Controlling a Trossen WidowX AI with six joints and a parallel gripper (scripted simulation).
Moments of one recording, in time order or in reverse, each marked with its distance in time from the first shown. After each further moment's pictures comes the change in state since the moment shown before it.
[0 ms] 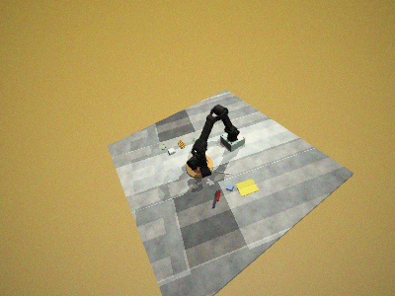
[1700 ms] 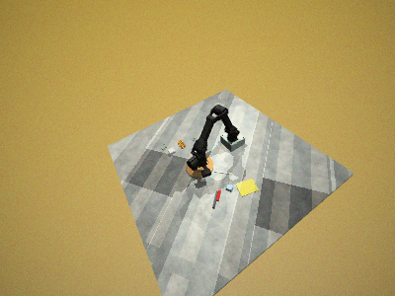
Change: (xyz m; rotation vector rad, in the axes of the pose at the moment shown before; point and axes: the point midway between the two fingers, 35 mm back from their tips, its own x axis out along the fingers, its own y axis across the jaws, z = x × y) arm -0.001 0.002 0.001 0.001 -0.002 0.004
